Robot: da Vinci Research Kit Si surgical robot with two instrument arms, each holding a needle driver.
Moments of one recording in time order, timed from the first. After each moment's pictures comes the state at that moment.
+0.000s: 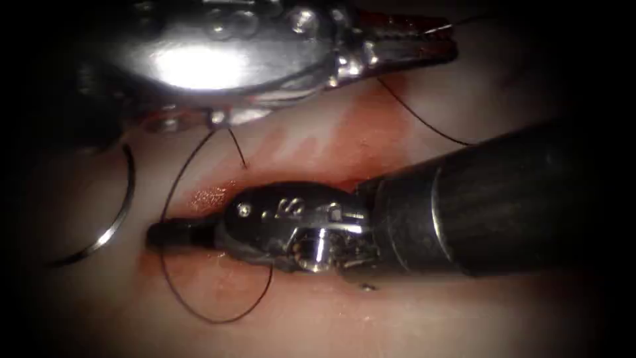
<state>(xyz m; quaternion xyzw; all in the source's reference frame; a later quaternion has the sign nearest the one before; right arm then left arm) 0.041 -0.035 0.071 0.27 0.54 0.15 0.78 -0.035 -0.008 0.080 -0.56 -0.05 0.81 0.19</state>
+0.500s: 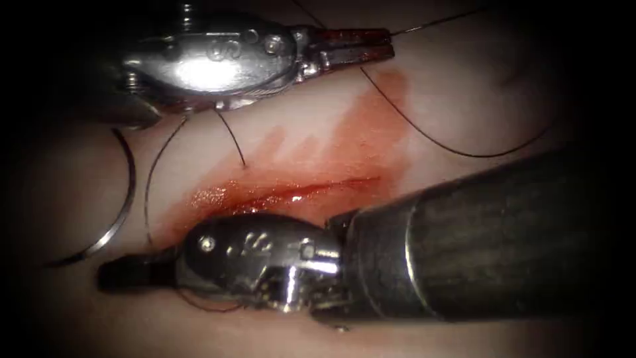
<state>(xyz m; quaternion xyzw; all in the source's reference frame) 0.042 -0.037 0.068 0.31 0.59 0.12 0.74 -0.034 -0.007 0.091 -0.58 0.00 0.80 0.15</state>
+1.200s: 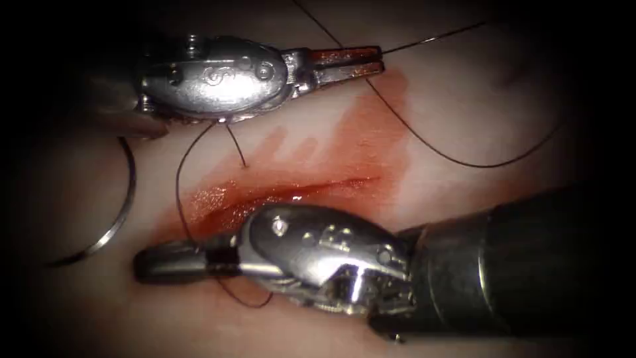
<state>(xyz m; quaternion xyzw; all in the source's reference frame) 0.038 -0.034 0.068 0.34 0.66 0.22 0.63 -0.034 -0.009 0.095 -0.63 0.02 0.77 0.12</state>
